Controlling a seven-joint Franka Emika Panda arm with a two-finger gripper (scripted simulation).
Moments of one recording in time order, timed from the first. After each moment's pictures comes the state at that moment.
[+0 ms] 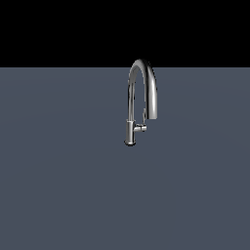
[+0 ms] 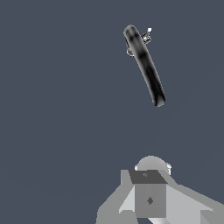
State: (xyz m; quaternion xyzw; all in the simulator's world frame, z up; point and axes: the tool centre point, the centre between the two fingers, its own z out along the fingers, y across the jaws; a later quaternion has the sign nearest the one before) arm -0.128 -0.012 0.453 -0.97 0.12 0.16 0.12
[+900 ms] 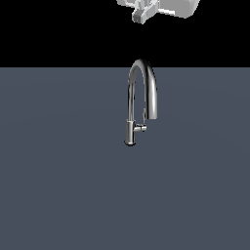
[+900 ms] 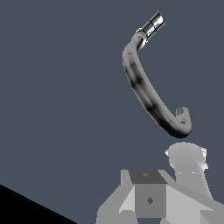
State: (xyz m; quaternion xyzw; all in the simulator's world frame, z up) arm -0.039 -0.032 0.392 -0.91 0.22 0.28 0.22
